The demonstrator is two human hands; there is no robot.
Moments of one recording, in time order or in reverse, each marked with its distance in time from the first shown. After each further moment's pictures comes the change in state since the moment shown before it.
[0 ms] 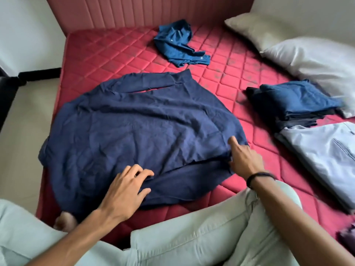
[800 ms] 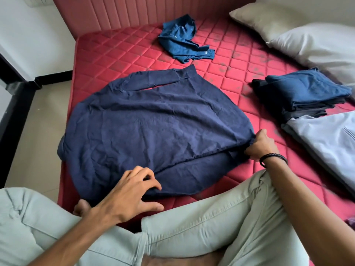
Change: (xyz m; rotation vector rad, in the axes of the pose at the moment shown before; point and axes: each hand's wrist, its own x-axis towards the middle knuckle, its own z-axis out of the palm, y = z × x) left_hand -0.026 0.008 -0.037 -0.065 -0.207 0.161; right_hand 0.014 0.034 -0.005 0.421 -0.049 0.428
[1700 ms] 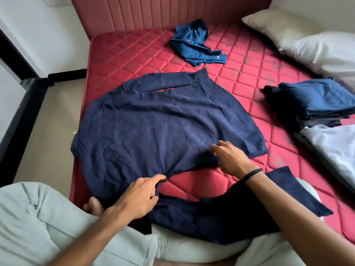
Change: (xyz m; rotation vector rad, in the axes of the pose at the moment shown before) left_hand -0.002 -0.003 0.010 -0.063 -0.116 -0.324; right_hand -0.055 -0.078 0.051 -0.524 -0.102 -0.799
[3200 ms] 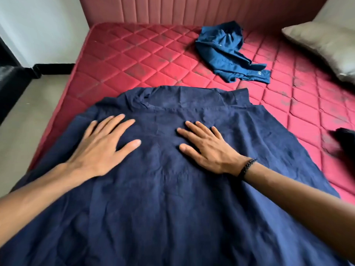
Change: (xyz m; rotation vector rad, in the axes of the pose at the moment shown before) left_hand 0.267 -0.218 -0.118 0.200 0.476 -0.066; right_hand 0.321 -0.035 0.003 0.155 0.159 -0.307
